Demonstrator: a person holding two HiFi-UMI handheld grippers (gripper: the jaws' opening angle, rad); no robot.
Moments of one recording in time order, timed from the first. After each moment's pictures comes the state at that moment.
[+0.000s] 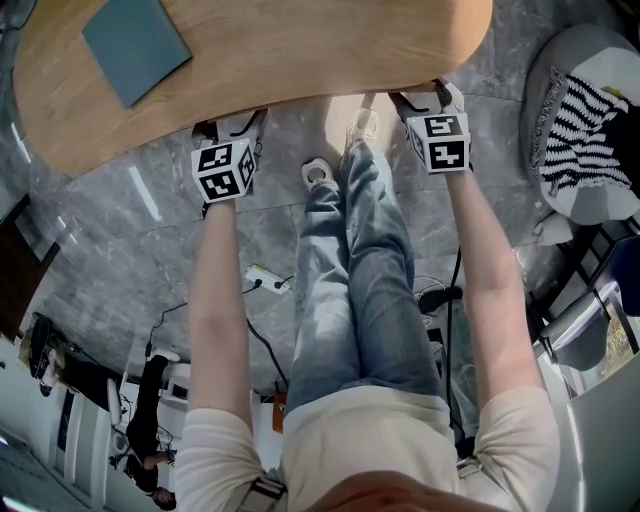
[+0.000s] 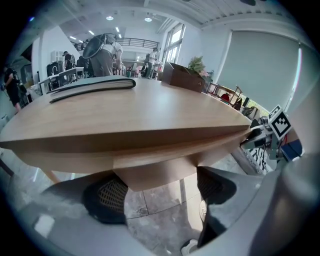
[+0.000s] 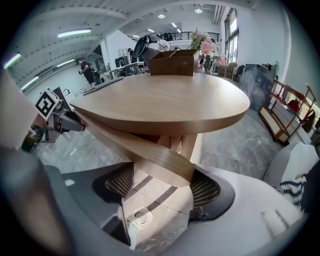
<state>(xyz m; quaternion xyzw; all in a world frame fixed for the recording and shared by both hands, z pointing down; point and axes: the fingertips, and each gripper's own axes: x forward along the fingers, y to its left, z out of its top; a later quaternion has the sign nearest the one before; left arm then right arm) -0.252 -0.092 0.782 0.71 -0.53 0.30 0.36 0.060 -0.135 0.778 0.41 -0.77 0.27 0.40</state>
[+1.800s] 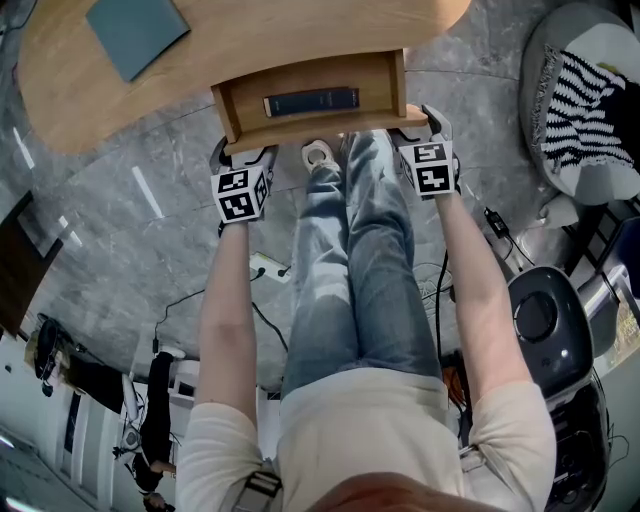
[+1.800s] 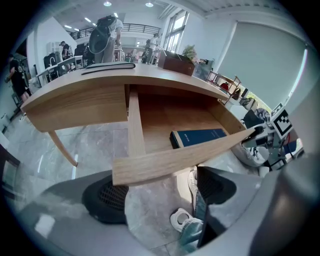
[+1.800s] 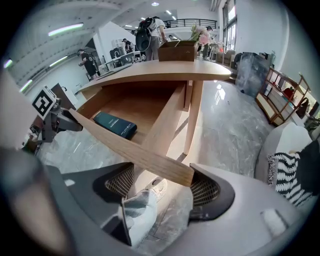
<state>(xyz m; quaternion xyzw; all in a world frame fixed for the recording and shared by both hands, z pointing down) -0.240 0.045 0.788 0.68 -0.50 0.35 0.40 0.073 0.006 0.782 0.41 -0.73 0.32 0.44</state>
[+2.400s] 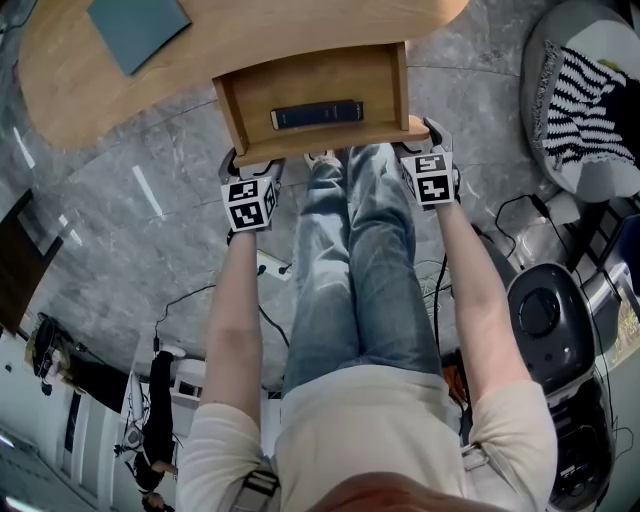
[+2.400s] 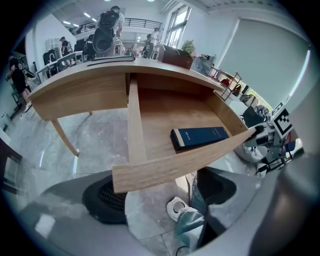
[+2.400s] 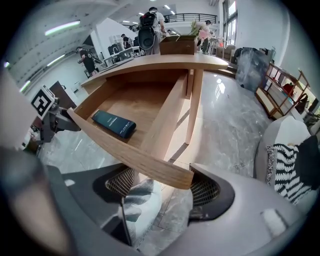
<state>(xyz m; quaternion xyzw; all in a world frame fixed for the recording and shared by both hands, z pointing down) -0.235 0.091 0.795 0.67 -0.49 0.36 0.42 0.079 0.051 0.789 0.40 -0.72 0.33 0.46</state>
